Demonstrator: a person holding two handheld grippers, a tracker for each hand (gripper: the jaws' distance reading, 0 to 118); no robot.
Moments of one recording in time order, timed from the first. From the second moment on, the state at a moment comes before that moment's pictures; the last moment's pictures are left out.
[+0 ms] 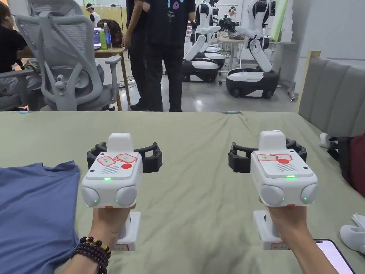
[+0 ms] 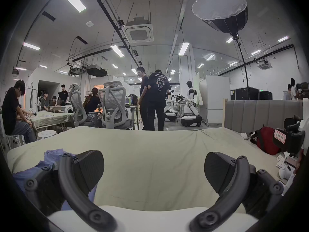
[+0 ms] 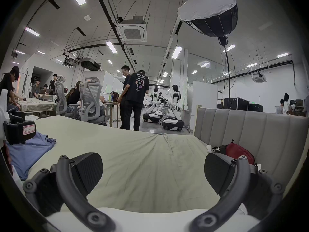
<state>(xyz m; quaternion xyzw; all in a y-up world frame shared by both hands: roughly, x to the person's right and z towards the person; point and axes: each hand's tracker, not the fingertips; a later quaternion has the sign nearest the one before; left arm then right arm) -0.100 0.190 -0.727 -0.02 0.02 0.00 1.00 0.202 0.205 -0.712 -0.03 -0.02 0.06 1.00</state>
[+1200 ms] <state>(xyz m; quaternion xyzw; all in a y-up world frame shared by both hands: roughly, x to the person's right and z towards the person) -0.103 0.184 -0.726 -0.03 0.02 0.02 1.00 0.201 0.193 -0.713 -0.03 -0.04 0.06 1.00</state>
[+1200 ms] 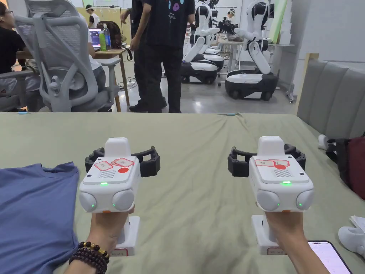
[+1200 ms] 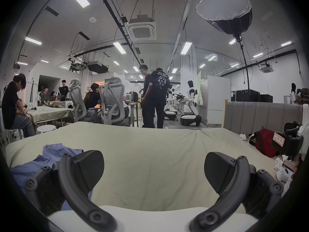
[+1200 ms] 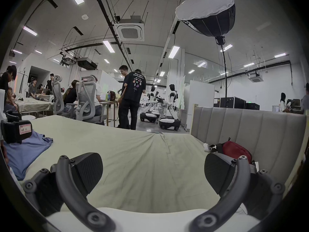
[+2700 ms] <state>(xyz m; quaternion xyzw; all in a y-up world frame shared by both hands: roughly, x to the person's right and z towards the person) -0.097 0.184 -0.726 -0.03 0.01 0.01 1.00 0.212 0.184 -0.712 -0.04 -0.03 0.05 1.00</state>
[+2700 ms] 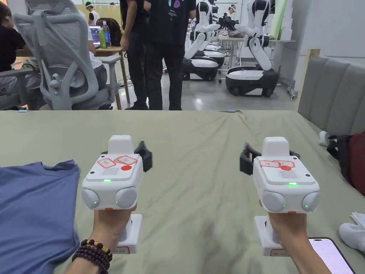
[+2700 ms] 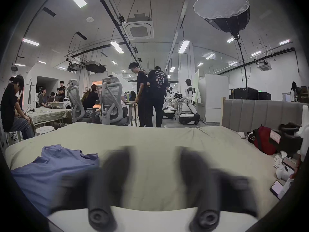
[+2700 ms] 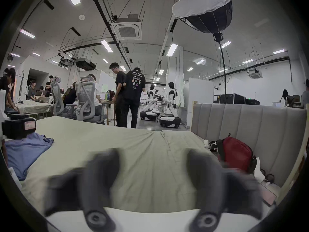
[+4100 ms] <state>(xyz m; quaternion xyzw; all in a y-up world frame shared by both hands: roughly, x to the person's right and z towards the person) -0.413 0.154 -0.816 -0.29 0.13 0.04 0.95 -0.096 0.150 -0.777 -0.07 0.29 0.06 0.95</state>
